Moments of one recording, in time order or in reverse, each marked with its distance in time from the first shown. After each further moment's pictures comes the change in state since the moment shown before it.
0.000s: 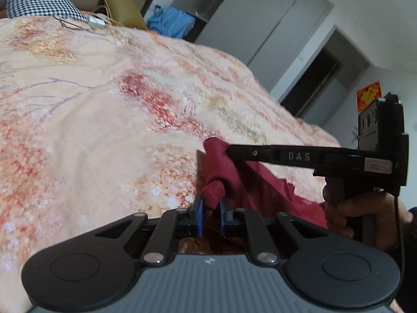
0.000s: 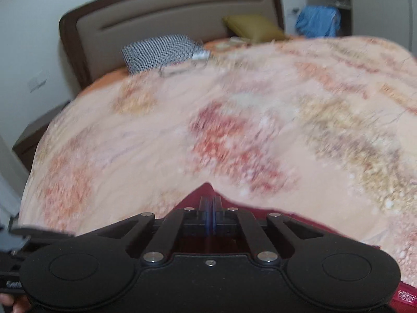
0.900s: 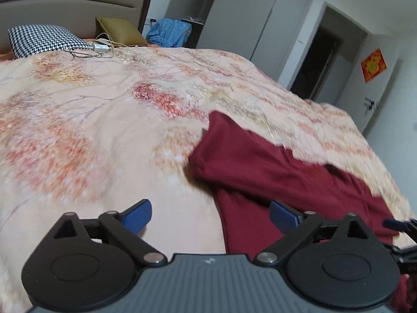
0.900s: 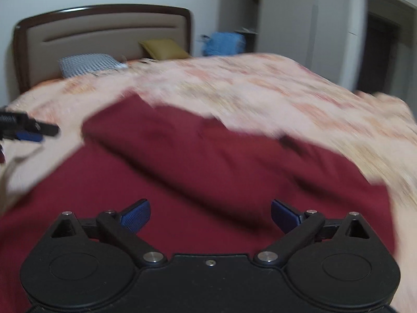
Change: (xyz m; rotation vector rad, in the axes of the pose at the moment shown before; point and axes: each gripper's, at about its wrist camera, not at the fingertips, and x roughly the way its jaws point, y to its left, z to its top) left arm -0.078 -0.043 -0.052 0.186 0.025 0.135; right arm -0.244 0.013 -0.241 0.074 -0.106 -0.460
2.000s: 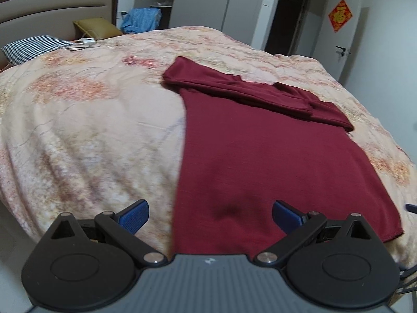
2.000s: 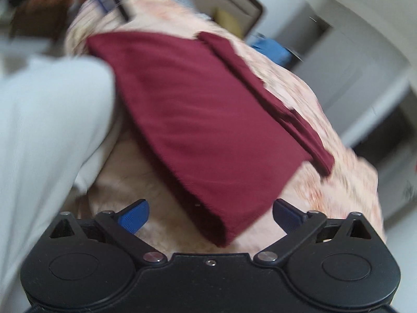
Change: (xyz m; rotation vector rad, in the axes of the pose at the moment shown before) left arm -0.165 -0.050 -0.139 0.187 0.113 -0.021; right arm -0.208 0.087 -0.212 -0.650 0.044 -0.103
